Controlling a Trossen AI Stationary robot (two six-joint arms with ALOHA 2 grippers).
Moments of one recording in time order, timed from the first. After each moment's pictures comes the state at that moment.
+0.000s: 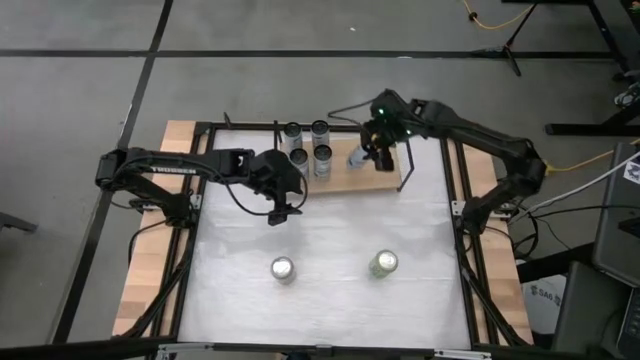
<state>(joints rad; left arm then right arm) 0.11 1.37 1.10 -0.55 0.14 -0.04 -0.48 1.54 1.48 -0.94 -0.17 -0.56</state>
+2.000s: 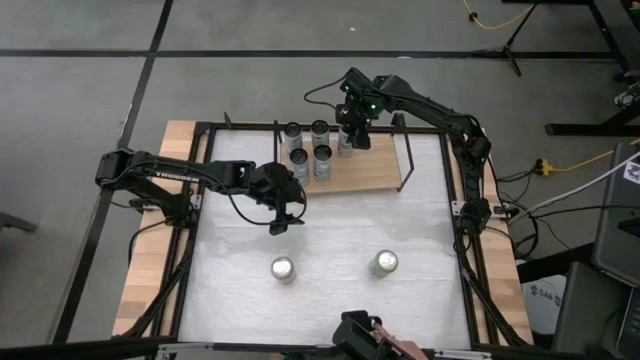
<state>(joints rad) 0.06 1.37 0.97 -0.34 0.15 -0.08 -0.61 2.02 1.97 -1.13 -0.20 -0.69</state>
